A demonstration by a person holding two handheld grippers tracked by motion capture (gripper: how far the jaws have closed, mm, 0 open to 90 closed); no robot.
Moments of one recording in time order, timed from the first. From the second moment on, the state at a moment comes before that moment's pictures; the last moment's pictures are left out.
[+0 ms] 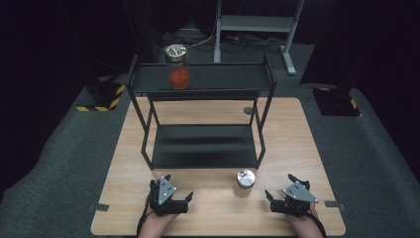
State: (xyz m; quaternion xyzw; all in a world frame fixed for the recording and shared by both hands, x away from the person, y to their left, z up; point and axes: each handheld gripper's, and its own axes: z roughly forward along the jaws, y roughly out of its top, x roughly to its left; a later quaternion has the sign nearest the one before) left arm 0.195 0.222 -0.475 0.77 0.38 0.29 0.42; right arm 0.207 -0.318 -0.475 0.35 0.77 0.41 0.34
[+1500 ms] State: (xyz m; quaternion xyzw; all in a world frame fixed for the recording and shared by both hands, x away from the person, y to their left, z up) left arm 0.194 0.207 -0.469 0.79 0.36 0.30 0.39; right arm 0.189 -0.315 -0.456 0.29 0.76 0.49 0.32
